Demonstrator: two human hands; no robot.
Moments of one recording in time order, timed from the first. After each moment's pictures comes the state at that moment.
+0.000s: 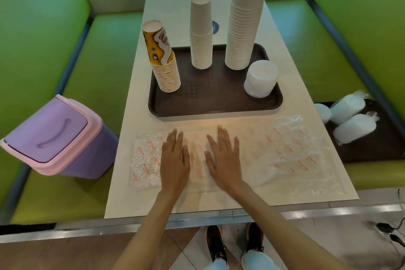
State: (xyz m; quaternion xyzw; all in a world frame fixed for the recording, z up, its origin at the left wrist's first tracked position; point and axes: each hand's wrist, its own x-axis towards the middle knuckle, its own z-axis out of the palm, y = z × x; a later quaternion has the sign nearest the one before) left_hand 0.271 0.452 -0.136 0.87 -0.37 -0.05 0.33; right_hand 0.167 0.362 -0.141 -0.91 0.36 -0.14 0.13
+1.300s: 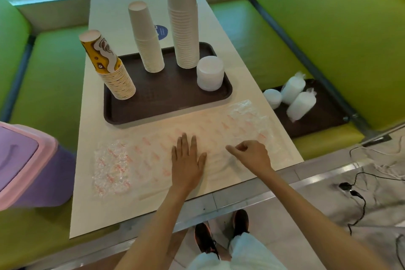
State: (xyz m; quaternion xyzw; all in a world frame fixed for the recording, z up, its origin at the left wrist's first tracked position) left_hand 0.187 0.406 -0.149 0.83 -0.52 -0.16 0.13; right_hand 0.022 0.307 -0.098 -0.72 0.58 -0.11 0.38
